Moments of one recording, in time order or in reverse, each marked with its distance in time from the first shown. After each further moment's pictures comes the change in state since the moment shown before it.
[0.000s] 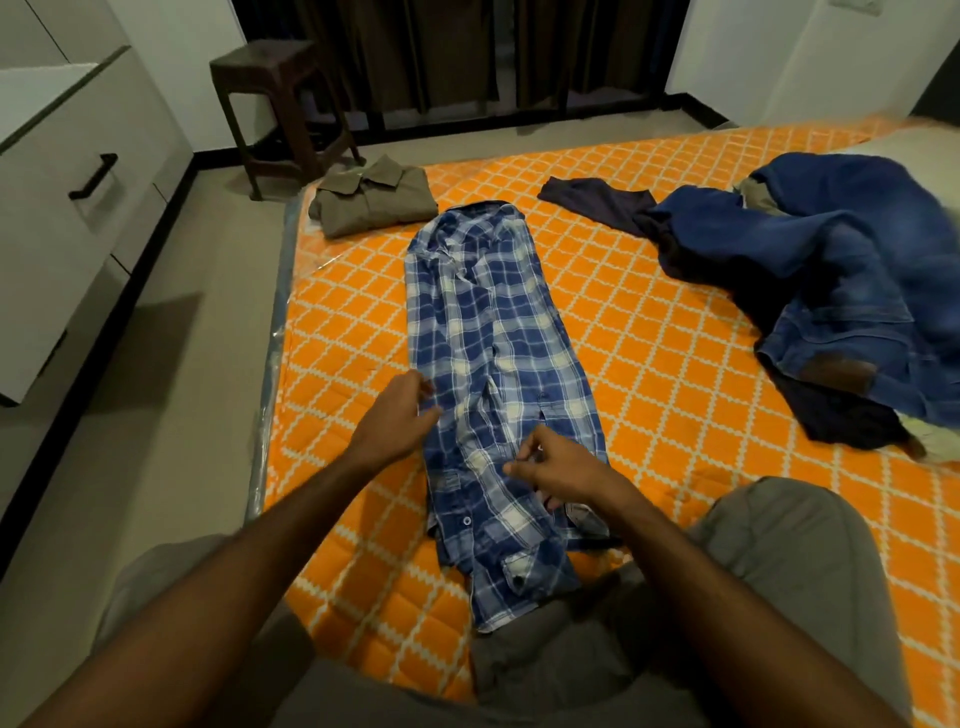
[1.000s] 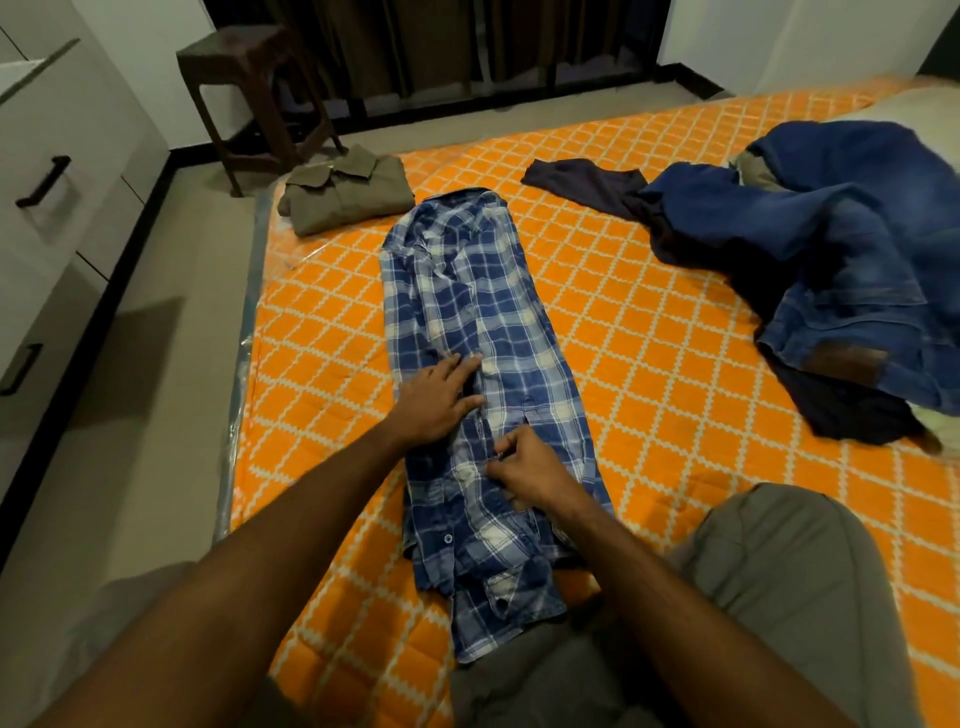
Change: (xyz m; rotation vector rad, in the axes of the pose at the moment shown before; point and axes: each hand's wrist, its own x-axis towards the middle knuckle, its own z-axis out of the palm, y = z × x) left_hand 0.096 0.001 0.067 0.348 -0.189 0.184; right_hand 0.044 0.012 0.016 0.305 0.127 0.046
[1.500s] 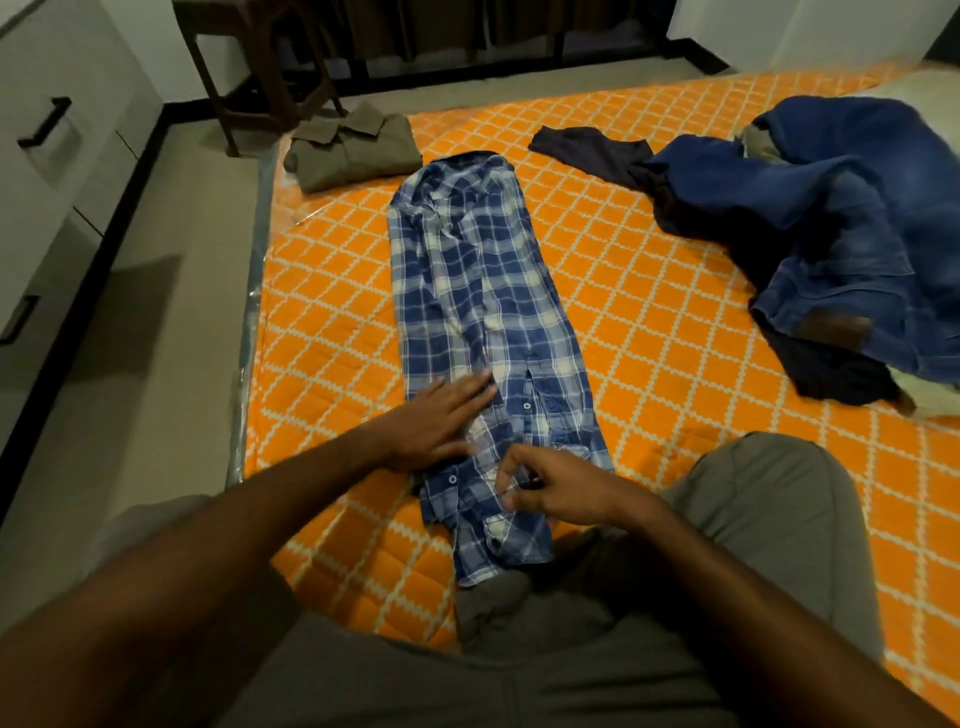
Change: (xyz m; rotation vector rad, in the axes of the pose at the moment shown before) left_hand -0.096 0.004 0.015 0.122 -0.168 0.450; right_hand -0.081 0.018 -0.019 -0.447 -0.390 -0.259
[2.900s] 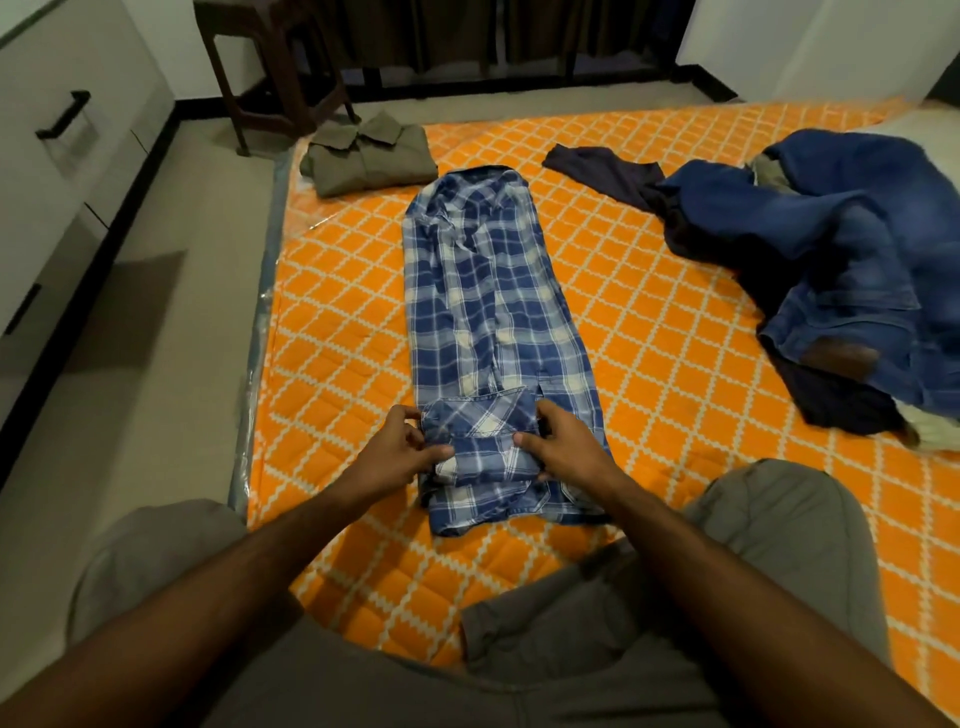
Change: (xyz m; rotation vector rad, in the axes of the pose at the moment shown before) left_hand -0.056 0.033 -0.008 -1.121 0.331 -0.699; right_hand 0.051 0.010 -0.014 0.191 0.440 0.148
